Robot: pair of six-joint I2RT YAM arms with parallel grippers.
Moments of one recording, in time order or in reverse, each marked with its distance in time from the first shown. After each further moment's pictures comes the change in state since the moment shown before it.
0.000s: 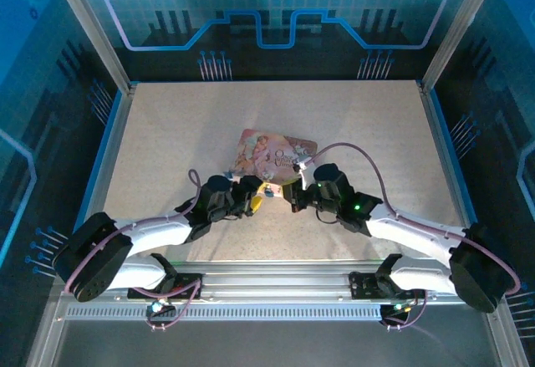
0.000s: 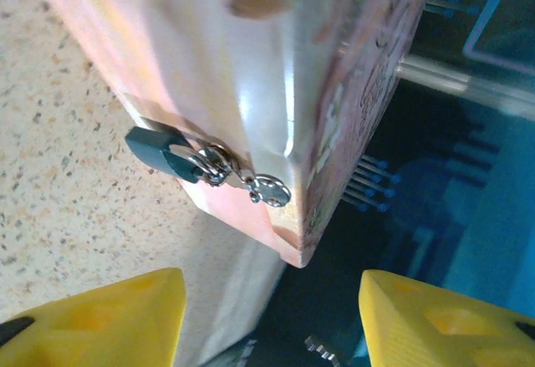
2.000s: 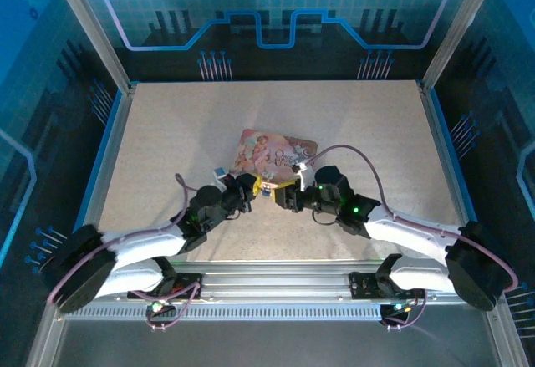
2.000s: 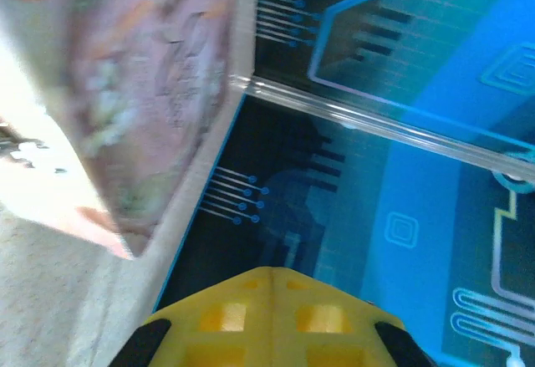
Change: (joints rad) left arm -0.092 -0.182 -0.034 0.153 -0.261 -0.039; right arm -0.019 -0.011 -0.060 0.148 -0.134 0.113
